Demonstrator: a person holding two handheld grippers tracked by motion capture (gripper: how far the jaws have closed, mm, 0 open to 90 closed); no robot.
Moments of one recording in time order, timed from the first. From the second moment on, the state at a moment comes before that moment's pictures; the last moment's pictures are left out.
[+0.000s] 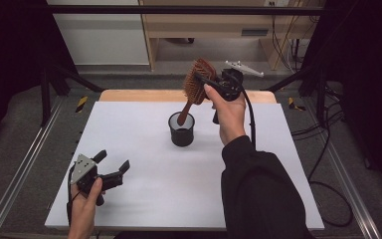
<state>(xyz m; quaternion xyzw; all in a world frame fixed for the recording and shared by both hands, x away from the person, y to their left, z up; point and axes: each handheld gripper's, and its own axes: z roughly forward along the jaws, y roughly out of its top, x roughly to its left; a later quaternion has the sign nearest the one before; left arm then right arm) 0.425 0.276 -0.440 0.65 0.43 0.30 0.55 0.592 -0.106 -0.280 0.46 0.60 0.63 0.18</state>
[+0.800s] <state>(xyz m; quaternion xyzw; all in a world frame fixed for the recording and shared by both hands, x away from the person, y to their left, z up) 0.426 0.275 -0.440 0.66 0.42 0.30 0.54 0.605 -0.093 -0.305 0.46 0.62 0.61 0.18</state>
